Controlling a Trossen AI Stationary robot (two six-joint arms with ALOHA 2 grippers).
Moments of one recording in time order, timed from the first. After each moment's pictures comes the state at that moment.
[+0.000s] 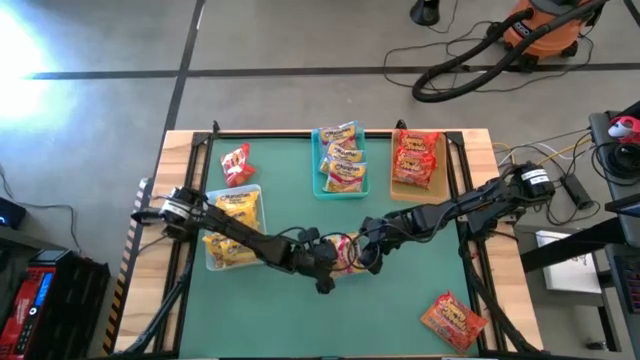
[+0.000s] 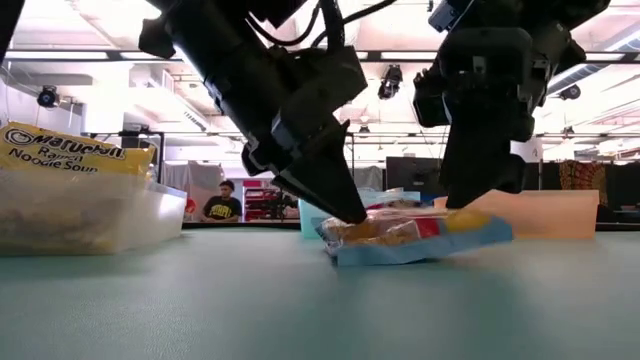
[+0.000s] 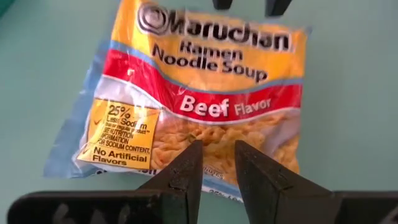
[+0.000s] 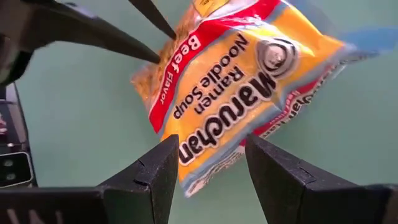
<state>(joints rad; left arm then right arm) -0.33 1.99 1.22 -0.14 -0.38 -0.52 0.18 1.52 0.75 -0.11 -0.13 0.81</state>
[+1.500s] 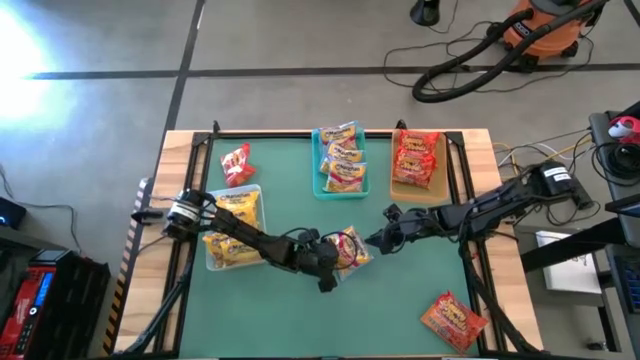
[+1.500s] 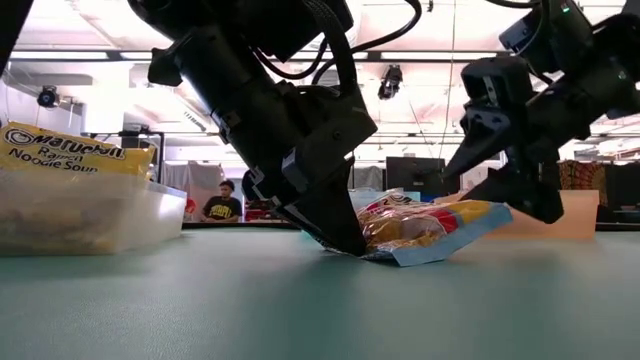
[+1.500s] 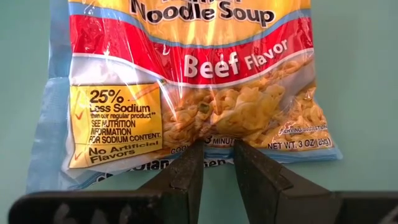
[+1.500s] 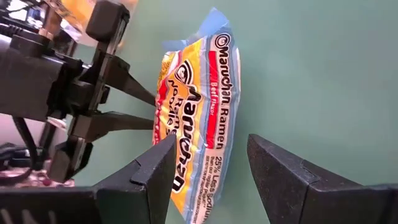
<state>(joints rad) -0.30 2.07 1.20 -0.11 -0.35 -0.59 0.16 1.33 0.34 0.42 0.08 1.14</state>
